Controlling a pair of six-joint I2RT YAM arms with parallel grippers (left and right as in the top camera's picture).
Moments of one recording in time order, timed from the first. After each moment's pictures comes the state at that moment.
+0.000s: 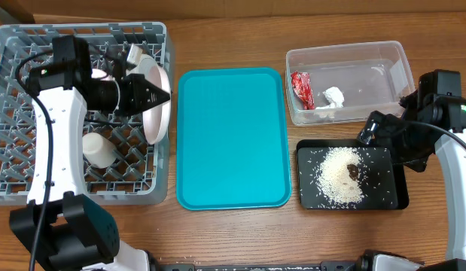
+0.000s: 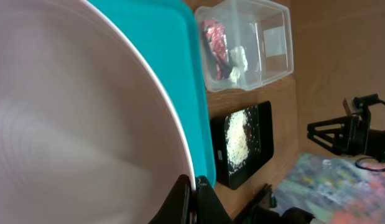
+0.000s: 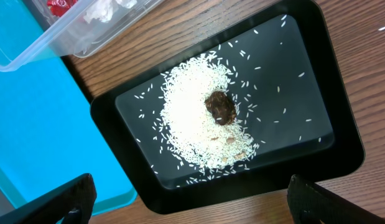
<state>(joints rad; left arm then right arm) 0.22 1.73 1.60 -1.23 0.90 0.11 -0.17 1.42 1.31 -1.32 -0.18 0.30</state>
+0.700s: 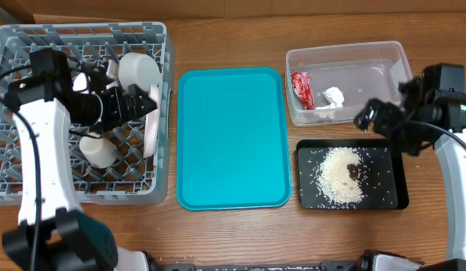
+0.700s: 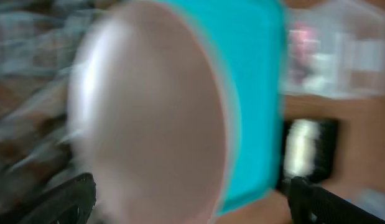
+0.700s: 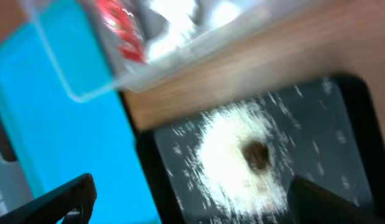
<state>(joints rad) 0.32 1.64 1.56 -1.27 0.57 0.08 -0.16 1.42 1.31 -1.13 -0.29 0.26</state>
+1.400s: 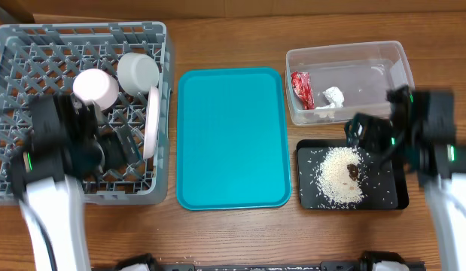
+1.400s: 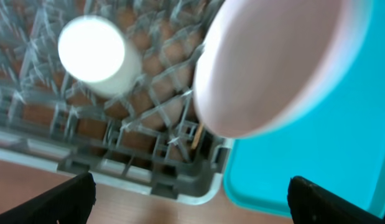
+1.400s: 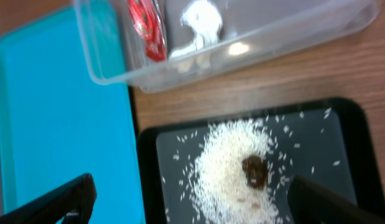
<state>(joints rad) 0.26 1.15 1.26 -1.24 0.11 -0.09 -0.07 1.11 1.07 -0.95 -0.20 0.22</state>
